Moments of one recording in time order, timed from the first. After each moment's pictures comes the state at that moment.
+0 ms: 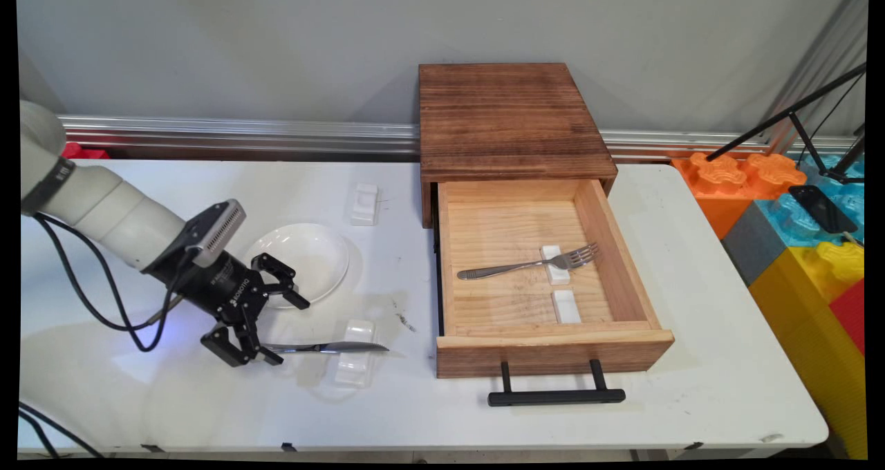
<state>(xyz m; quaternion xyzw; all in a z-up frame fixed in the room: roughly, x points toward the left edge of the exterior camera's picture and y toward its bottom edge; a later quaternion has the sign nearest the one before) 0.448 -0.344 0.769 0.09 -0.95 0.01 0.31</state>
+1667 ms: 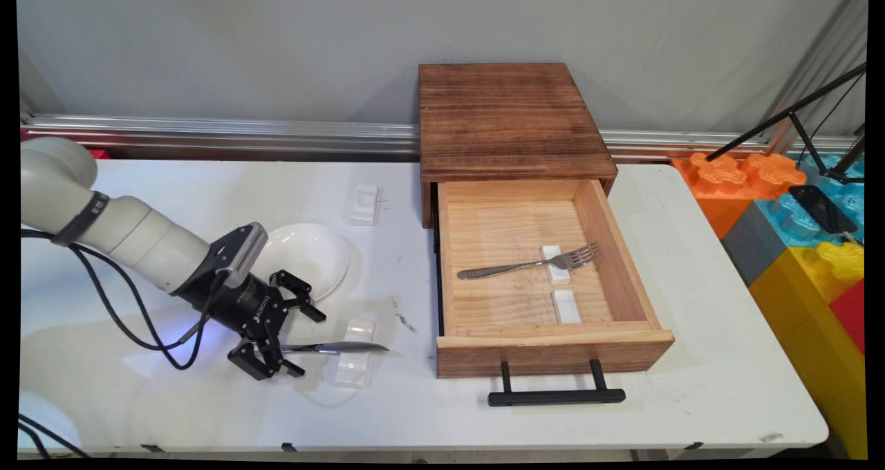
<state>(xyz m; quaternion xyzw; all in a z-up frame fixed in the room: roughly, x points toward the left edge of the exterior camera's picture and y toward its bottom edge) 0.434 -0.345 0.729 0.11 -0.94 0.01 0.31</state>
